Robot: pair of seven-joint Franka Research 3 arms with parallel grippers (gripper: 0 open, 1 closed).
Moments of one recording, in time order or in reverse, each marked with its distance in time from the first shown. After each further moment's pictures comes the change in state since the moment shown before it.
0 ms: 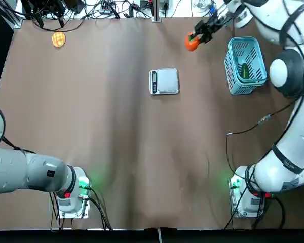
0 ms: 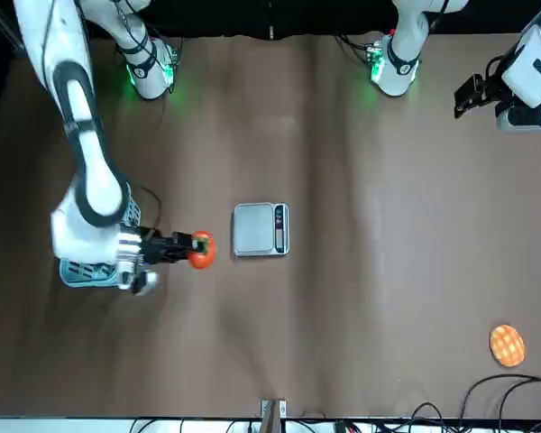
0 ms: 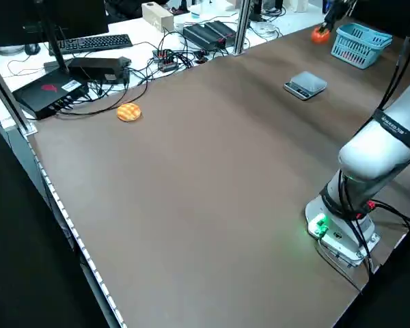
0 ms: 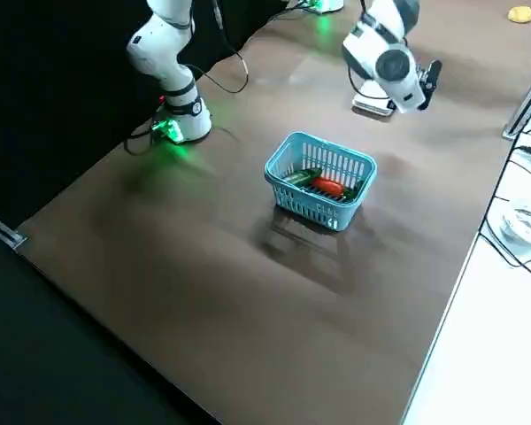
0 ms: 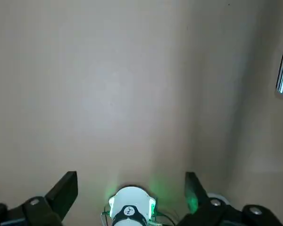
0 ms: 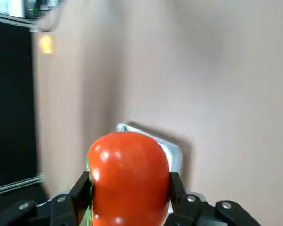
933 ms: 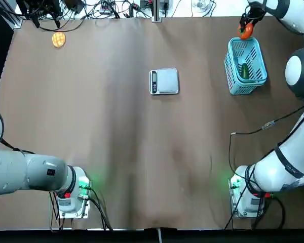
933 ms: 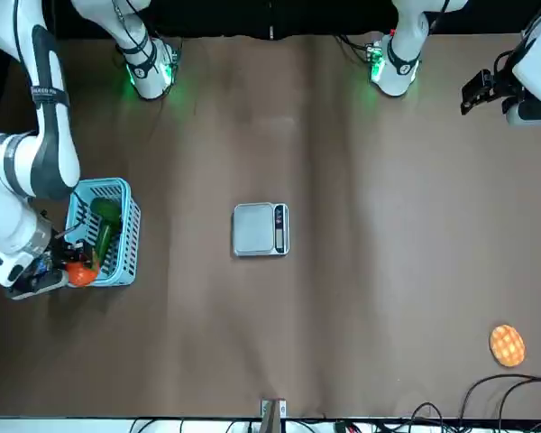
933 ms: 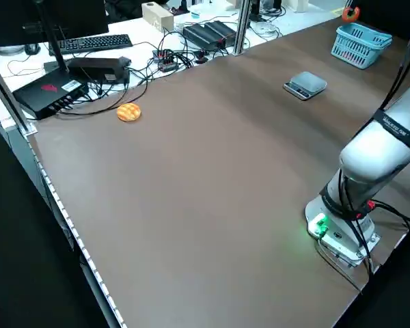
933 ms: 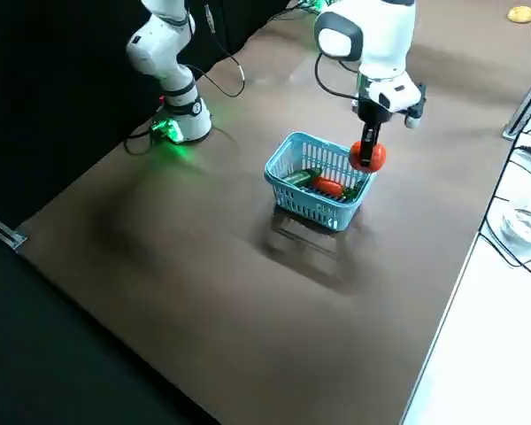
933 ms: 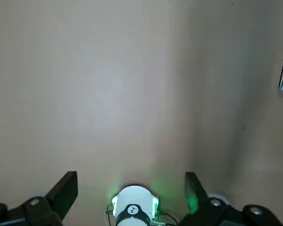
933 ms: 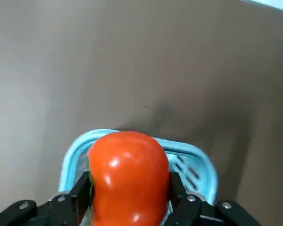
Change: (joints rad) left arm 0.038 -0.020 -0.008 -0.013 0.000 -0.001 0.030; right arm -0.024 -0.135 -0.232 0.012 -0.922 0.090 0.147
